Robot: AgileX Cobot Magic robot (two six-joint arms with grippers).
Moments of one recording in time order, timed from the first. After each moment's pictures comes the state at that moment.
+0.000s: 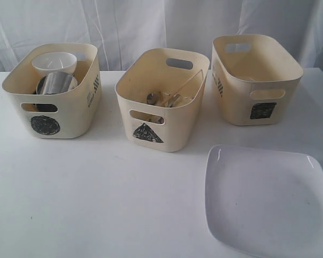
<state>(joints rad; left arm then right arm) -0.64 0.00 0.02 -0.16 0.29 0.15 -0.69 1.56 -0.71 0.78 0.73 -1.01</state>
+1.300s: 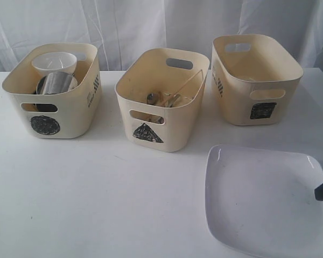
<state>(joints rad) -0.64 0.00 0.02 -0.16 0.29 0.15 -0.65 1.71 -0.71 0.78 0.73 -0.96</state>
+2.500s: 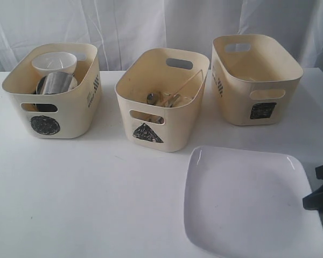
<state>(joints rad) -0.64 0.00 0.02 -0.16 0.29 0.15 -0.65 1.82 -0.71 0.91 0.88 -1.06</state>
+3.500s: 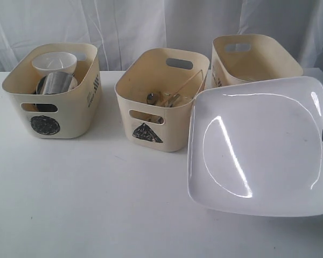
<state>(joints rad) -0.64 0.00 0.02 -0.16 0.29 0.15 -0.65 1.27 -0.71 1.01 0.97 -1.03</state>
